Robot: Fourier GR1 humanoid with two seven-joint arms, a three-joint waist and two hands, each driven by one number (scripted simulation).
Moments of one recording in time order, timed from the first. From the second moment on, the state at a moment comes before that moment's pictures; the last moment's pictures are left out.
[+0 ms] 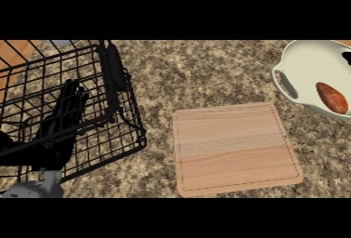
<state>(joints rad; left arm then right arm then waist) -0.08 0.35 -0.20 -1.69 0.35 0.30 0.01 -0.85 -0.49 -0.71 -0.55 0.73 -0.91 0.19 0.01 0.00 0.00</state>
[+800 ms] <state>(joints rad) -0.06 0.35 -0.17 -1.69 0.35 0.29 0.00 -0.48 -0.42 -0.82 -0.97 0.38 -0.80 -0.06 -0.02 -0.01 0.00</state>
